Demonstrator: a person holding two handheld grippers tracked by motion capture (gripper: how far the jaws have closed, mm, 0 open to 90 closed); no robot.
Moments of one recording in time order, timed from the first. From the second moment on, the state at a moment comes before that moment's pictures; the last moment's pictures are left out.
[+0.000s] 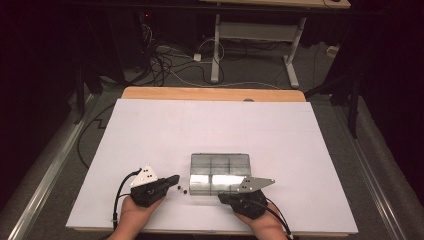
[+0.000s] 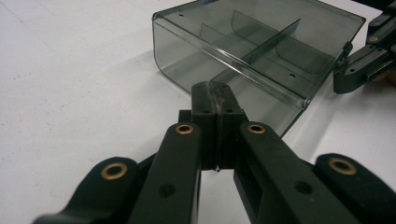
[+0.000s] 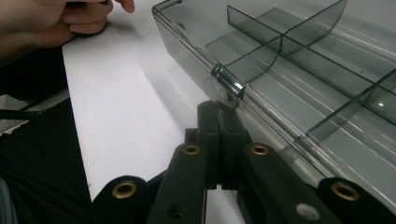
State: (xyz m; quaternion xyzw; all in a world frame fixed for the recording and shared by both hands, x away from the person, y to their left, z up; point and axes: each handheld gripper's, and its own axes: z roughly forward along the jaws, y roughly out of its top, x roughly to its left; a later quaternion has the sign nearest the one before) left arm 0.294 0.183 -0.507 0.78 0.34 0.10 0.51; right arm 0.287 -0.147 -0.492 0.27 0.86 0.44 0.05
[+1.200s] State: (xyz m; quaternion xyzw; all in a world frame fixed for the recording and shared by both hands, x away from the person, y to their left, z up) left arm 0.295 0.183 -0.507 0.78 0.34 0.10 0.51; right arm 0.285 -0.152 -0.485 0.26 0.85 0.46 0.05
